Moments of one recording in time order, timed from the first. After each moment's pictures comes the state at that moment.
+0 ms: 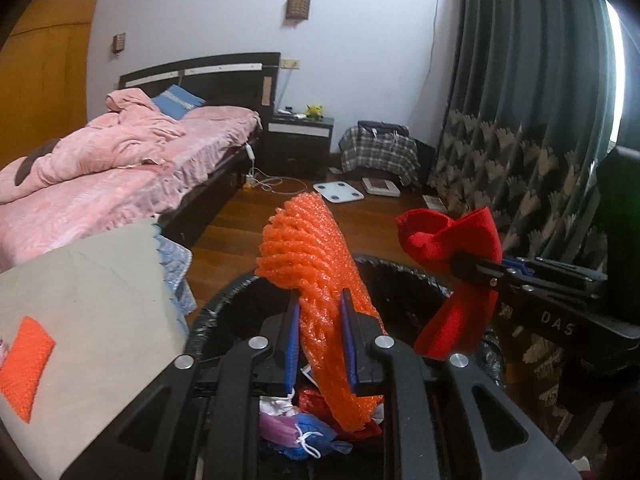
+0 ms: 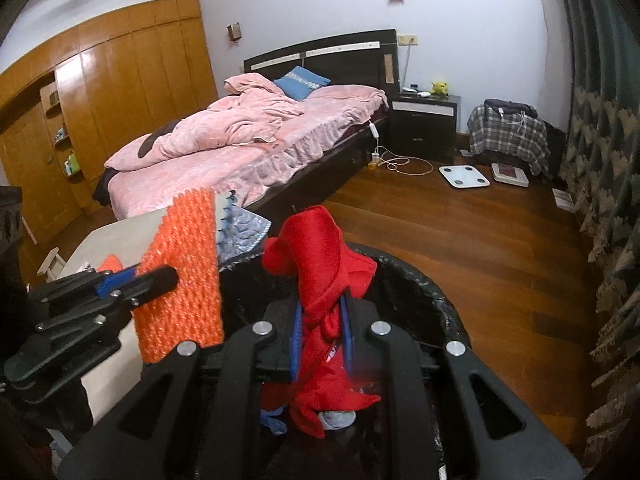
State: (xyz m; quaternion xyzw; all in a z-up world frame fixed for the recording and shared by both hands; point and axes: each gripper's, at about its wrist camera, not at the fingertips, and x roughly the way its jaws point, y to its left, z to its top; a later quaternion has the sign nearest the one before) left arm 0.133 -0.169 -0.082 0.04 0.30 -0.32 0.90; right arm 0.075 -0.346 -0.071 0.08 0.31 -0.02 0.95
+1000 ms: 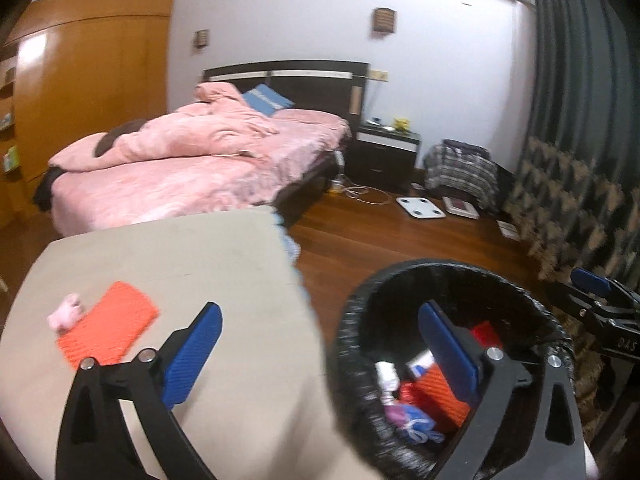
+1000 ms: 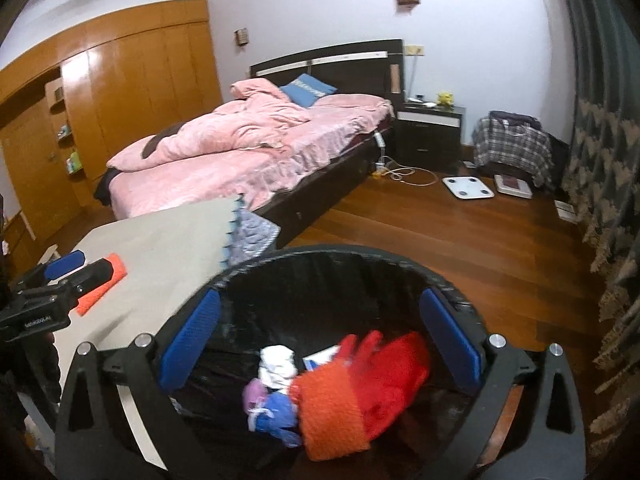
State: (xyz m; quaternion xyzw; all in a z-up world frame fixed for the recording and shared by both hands) left arm 0.146 -0.047 -0.077 0.01 0.29 -0.17 0.94; right arm 0.087 -0.309 -0.077 0.07 0.29 -0.01 0.95
